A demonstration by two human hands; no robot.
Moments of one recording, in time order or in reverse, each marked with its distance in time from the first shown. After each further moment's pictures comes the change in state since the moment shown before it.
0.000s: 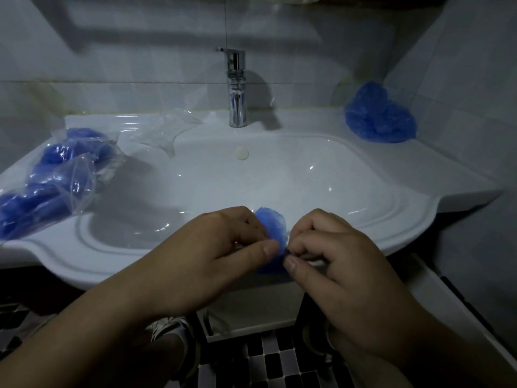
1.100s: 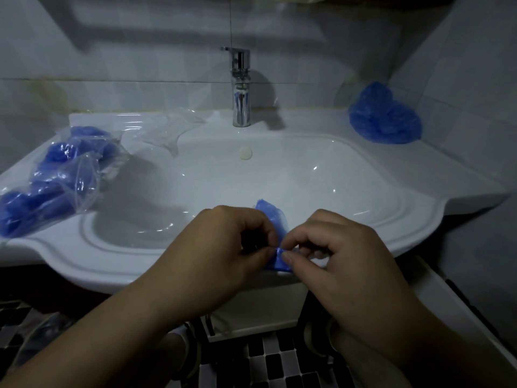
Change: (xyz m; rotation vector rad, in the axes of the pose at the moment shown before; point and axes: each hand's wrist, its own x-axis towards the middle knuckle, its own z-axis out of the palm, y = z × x) left_hand 0.004 0.003 0.012 0.033 0.217 -0.077; right_hand 0.007 0.003 0.005 -0.048 0.078 0.057
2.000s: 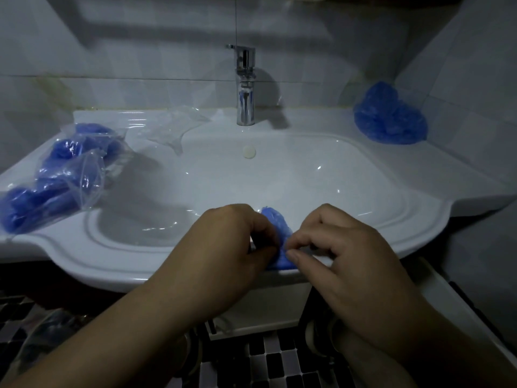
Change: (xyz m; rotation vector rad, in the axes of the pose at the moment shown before) left_hand -0.001 0.008 0.002 0.129 0.029 -0.093; right_hand 0.002 -0.001 -0.003 -0.012 -0.072 -0.043
